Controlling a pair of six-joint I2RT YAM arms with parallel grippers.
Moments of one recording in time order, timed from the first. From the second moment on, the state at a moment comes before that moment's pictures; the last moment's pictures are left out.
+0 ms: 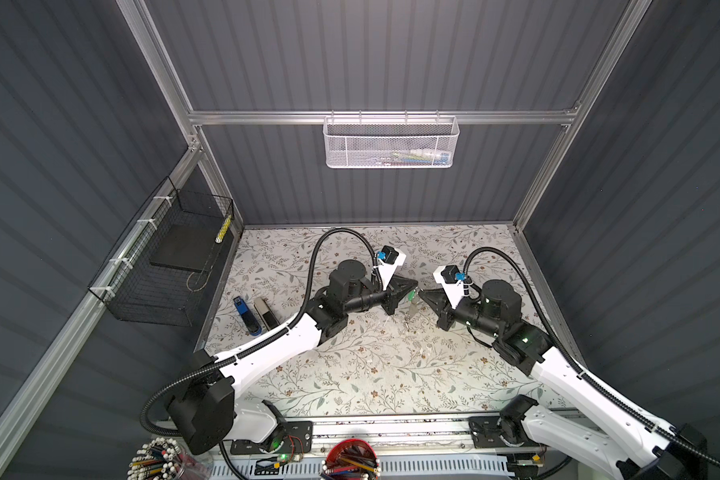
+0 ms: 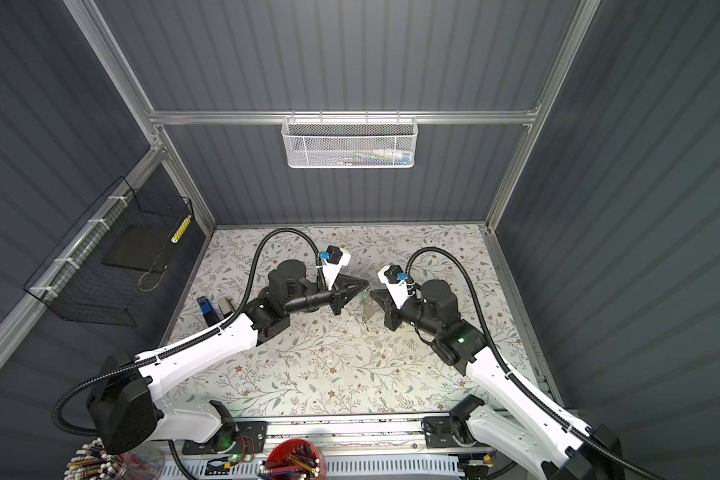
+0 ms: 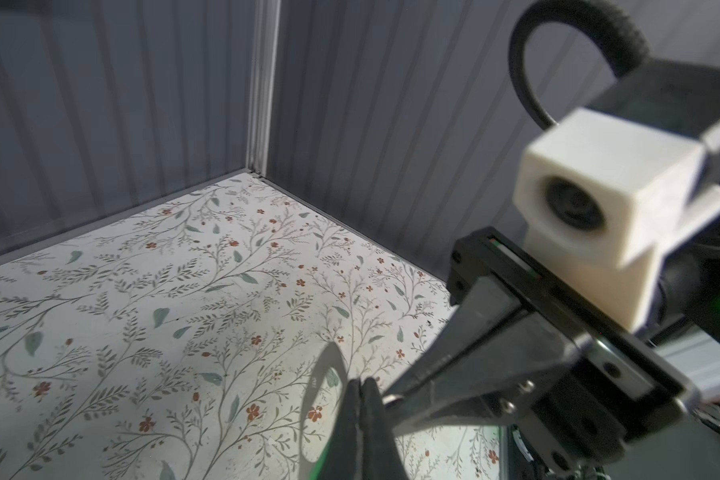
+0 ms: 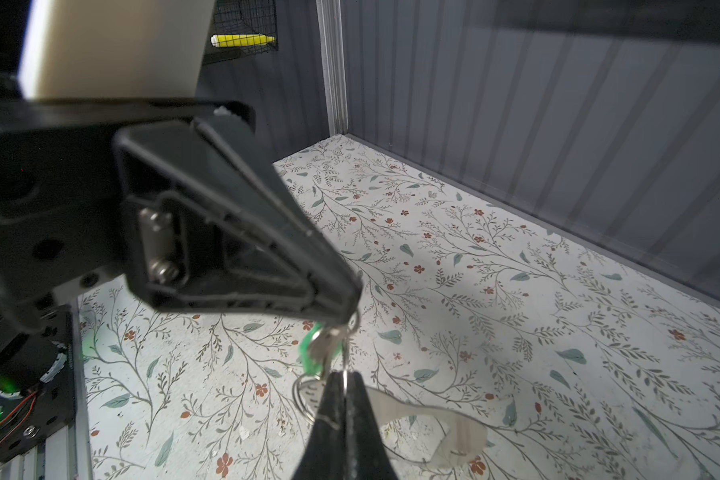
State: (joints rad) left arm -0.79 1.38 1.00 0.22 0.40 -0.22; right arm 0.58 0.91 0.71 -0.06 -0.33 -0.04
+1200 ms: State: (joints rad) left arm -0.82 1.38 0.90 0.42 0.53 -0.34; right arm 0.80 0.77 0.55 0.09 0.10 -0.24
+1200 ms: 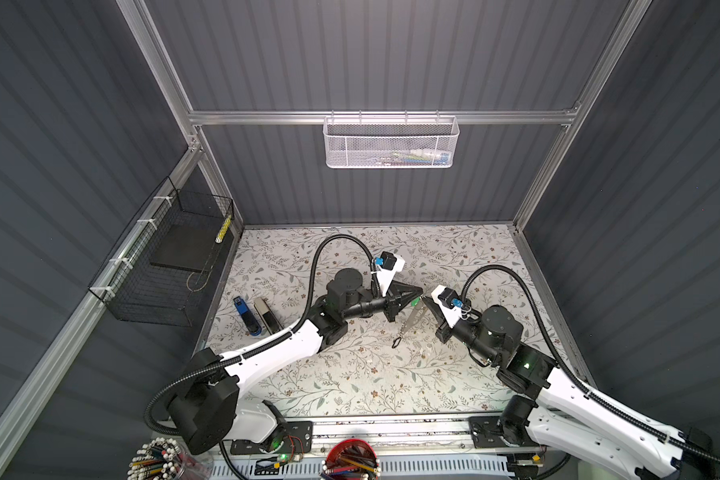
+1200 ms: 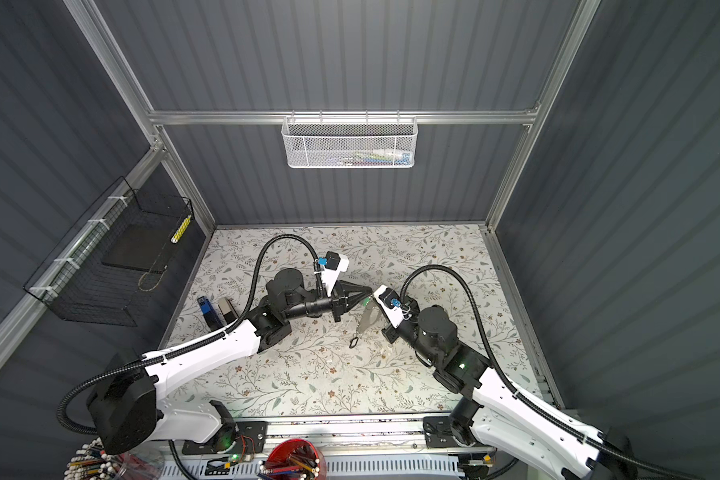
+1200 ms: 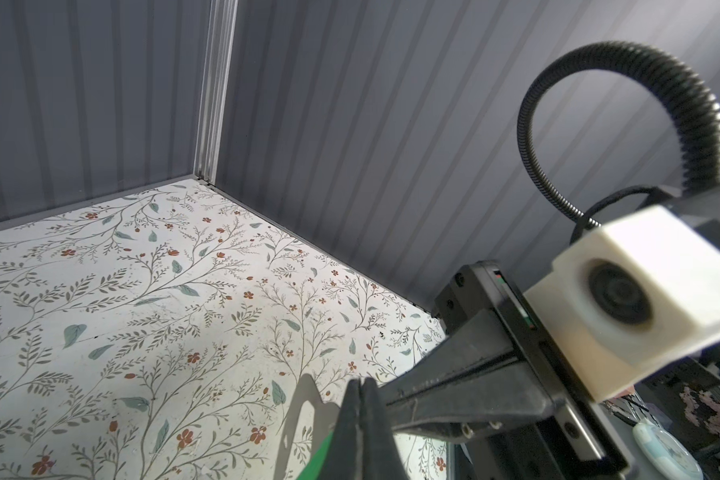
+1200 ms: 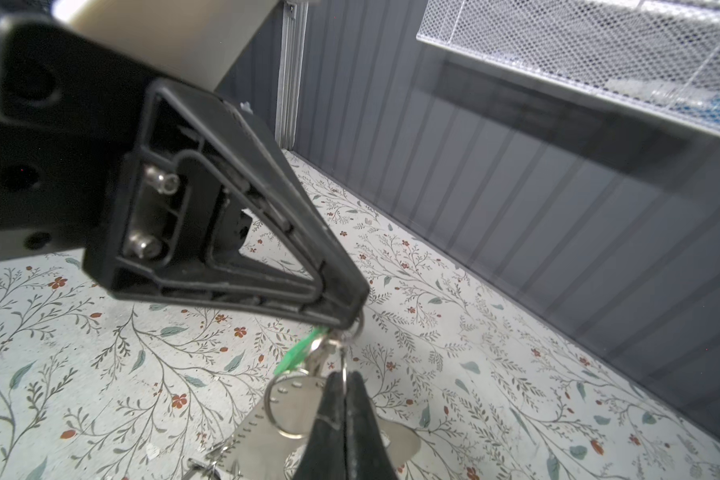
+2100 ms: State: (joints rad) left arm -0.85 1.30 0.81 0.49 0.48 -0.27; right arm 0.82 0.75 0.53 0.14 0.16 -0.27
